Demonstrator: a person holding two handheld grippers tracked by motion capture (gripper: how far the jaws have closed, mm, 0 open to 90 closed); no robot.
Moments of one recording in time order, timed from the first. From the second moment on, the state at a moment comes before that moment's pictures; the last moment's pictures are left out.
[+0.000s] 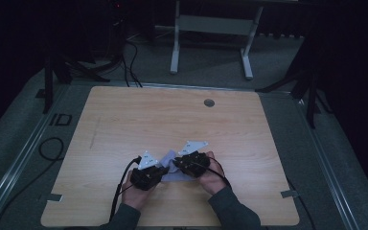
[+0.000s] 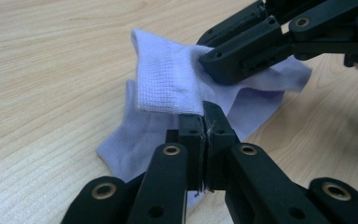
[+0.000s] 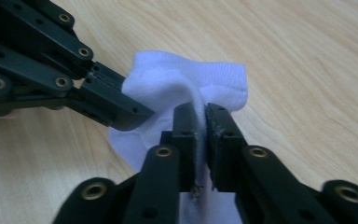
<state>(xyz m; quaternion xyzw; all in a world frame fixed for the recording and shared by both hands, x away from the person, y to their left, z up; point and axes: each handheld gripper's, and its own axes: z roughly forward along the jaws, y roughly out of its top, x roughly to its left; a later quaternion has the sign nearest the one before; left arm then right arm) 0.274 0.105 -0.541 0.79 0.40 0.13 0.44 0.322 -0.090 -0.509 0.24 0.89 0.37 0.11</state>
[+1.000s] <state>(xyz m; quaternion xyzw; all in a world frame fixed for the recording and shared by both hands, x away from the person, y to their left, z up) 0.273 0.112 -0.544 0.79 0.42 0.13 0.42 0.339 -0.171 -0.539 0.37 0.86 0.34 0.05</state>
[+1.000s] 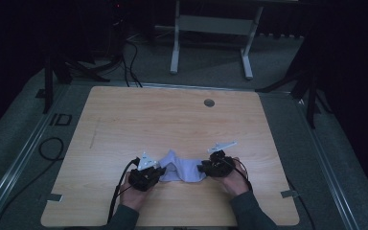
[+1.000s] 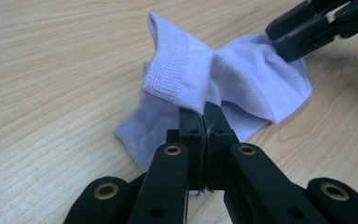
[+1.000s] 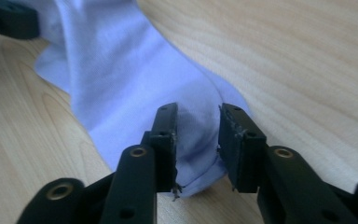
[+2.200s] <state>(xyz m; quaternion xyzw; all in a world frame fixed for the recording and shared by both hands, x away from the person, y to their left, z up) 0.271 0.112 -0.556 0.81 0.46 0.11 0.35 0.339 -0.169 -0.549 0.39 0.86 0.33 0.05</state>
